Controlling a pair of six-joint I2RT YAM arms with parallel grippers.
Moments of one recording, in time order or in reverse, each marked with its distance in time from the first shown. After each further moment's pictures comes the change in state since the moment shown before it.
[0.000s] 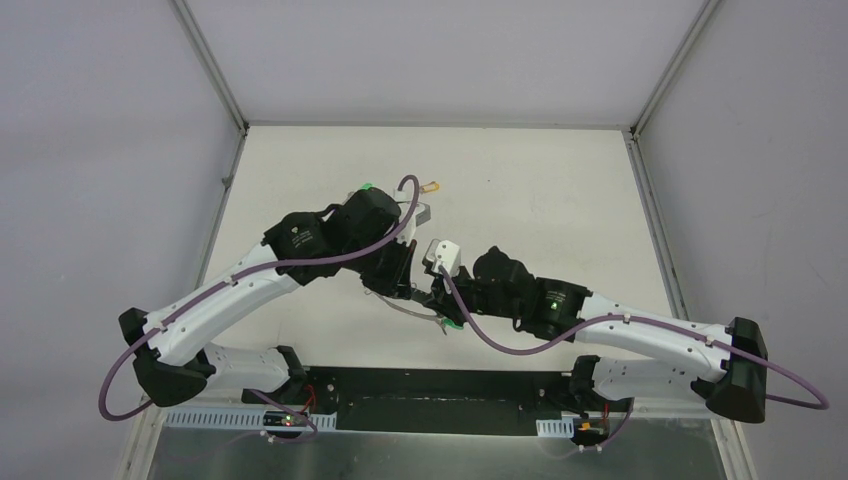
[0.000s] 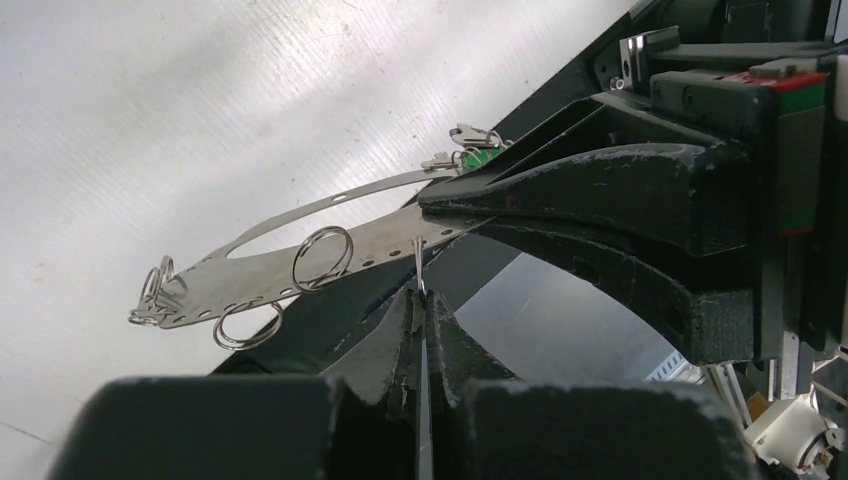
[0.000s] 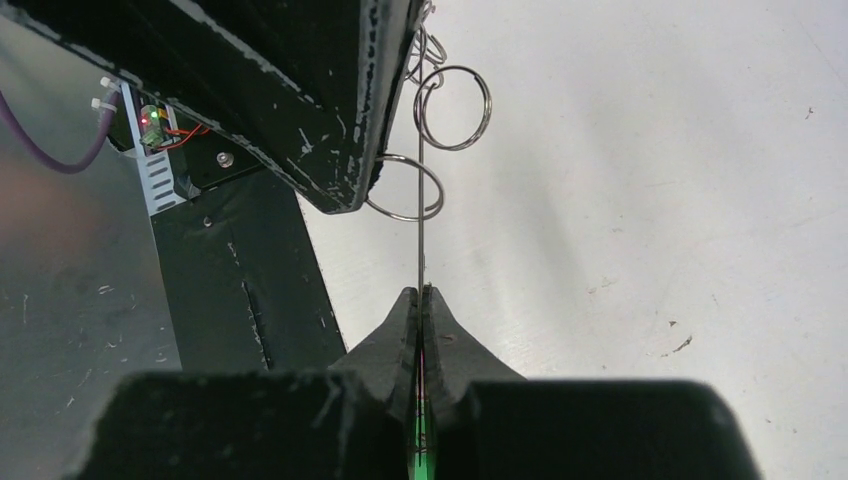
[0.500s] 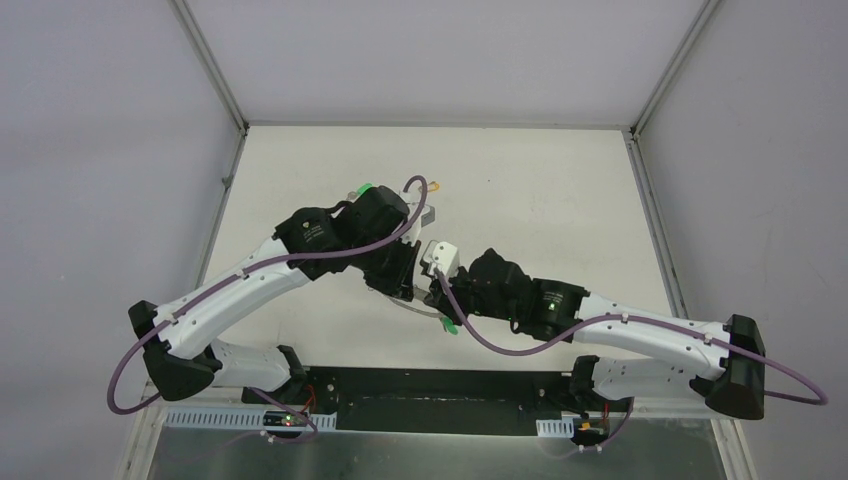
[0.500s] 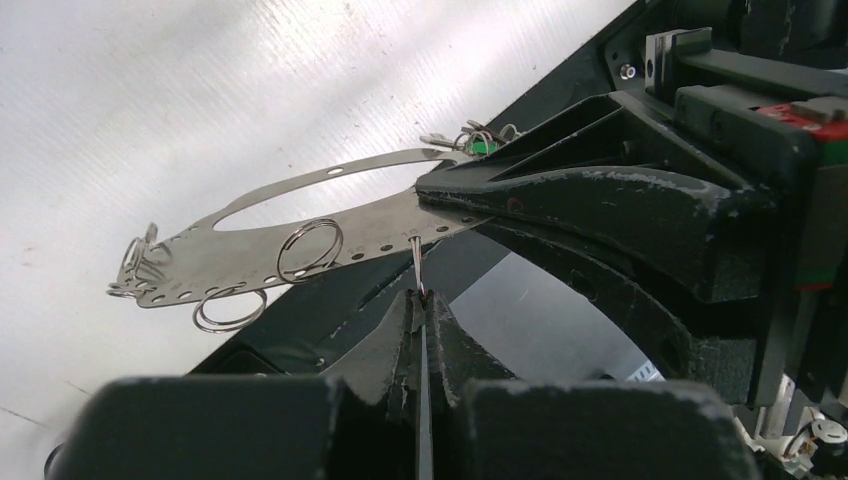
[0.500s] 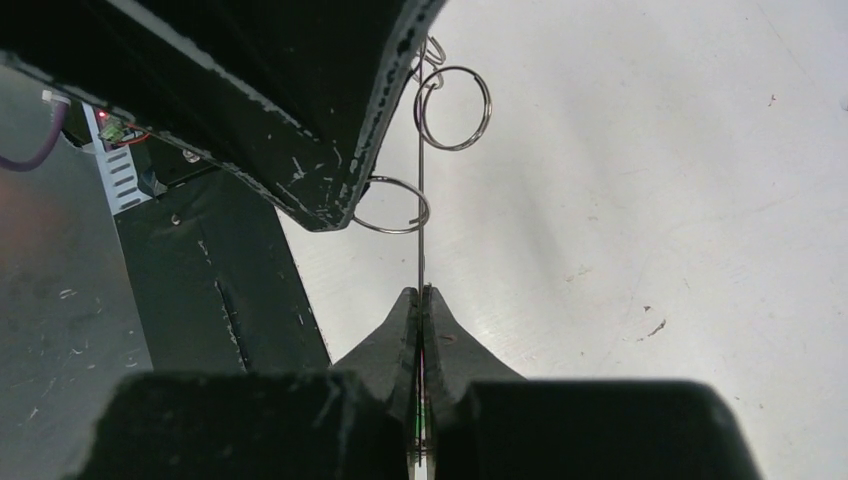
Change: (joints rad) left arm 0.000 0.049 0.031 -0.039 0.011 -0.013; right arm 0.024 0.014 0.015 -0.026 0.075 -0.012
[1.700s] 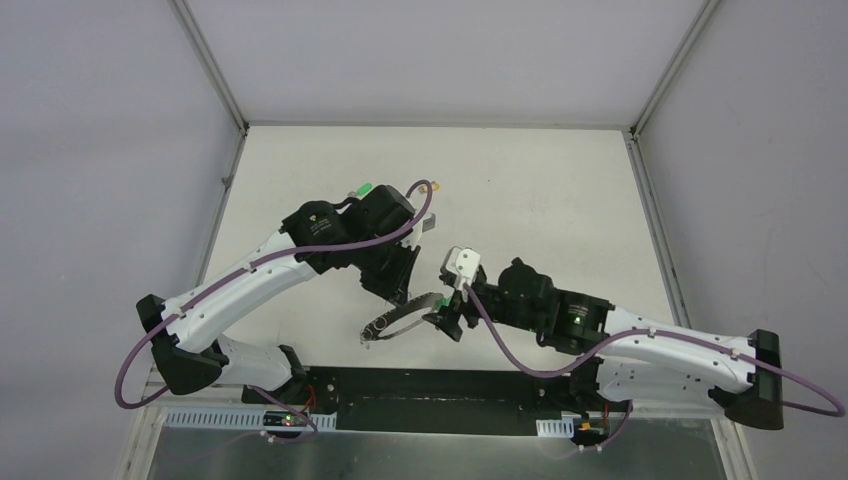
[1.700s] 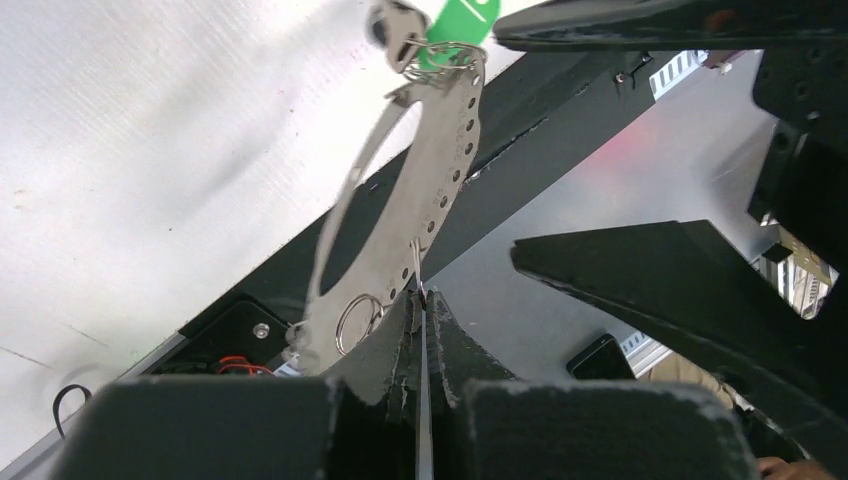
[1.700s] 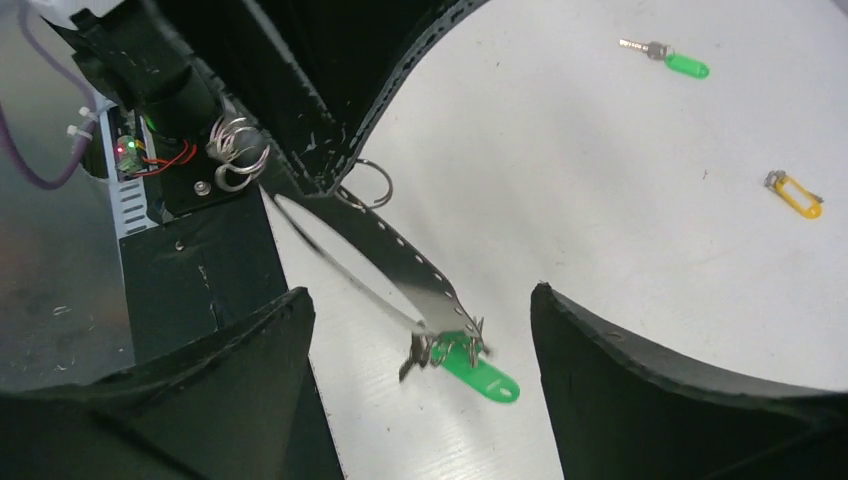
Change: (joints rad) left arm 0.000 0.055 0.058 -0.127 0.031 0.003; right arm 0.036 -0.129 -0.071 0.082 0.043 -0.068
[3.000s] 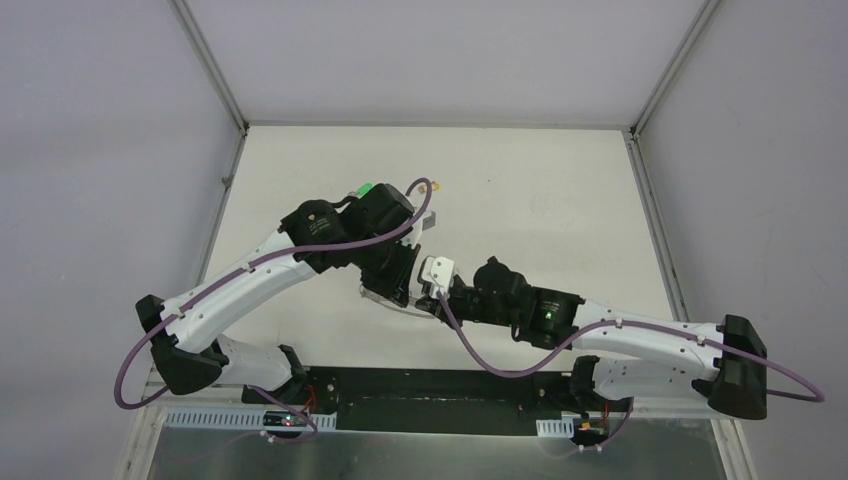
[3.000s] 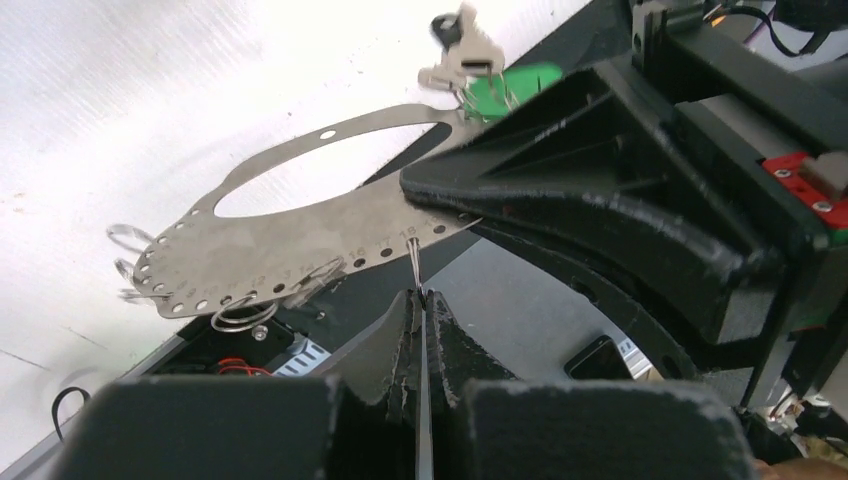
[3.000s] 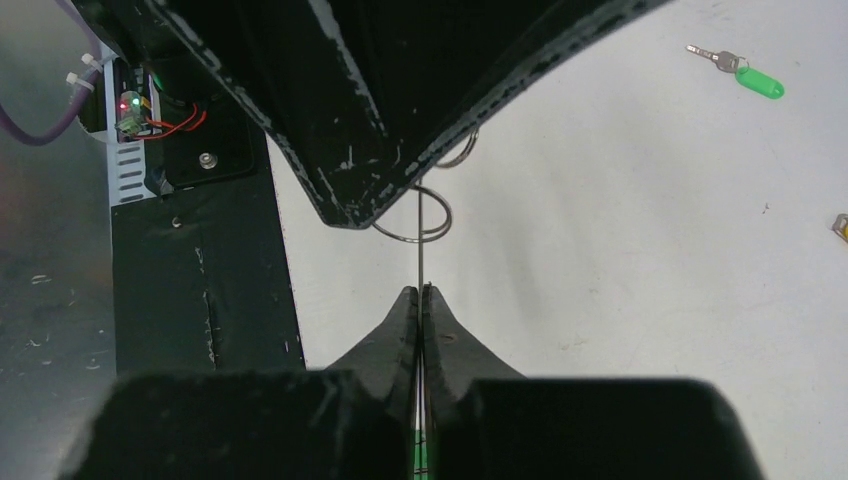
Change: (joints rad) left arm 0.000 0.000 0.011 -0.006 0.009 0.002; right arm -0.019 0.107 -0.046 0.134 -0.117 -0.082
